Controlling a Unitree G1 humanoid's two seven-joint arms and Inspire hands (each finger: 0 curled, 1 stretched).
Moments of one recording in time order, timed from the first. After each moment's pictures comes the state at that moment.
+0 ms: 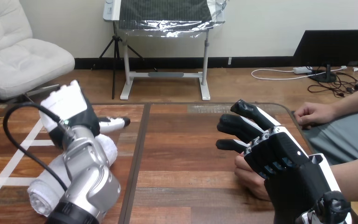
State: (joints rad) left arm -0.51 0.29 -0.41 0.30 0.75 0.89 0.09; right arm 0.58 -0.16 0.18 -0.43 0.28 -0.60 0.35
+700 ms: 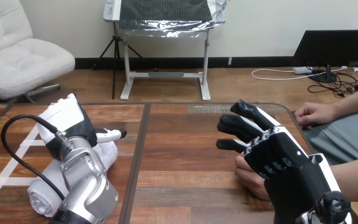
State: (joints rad) left arm -0.46 0.29 -0.39 0.30 0.75 0.89 0.09; right arm 0.58 -0.16 0.18 -0.43 0.28 -0.60 0.35
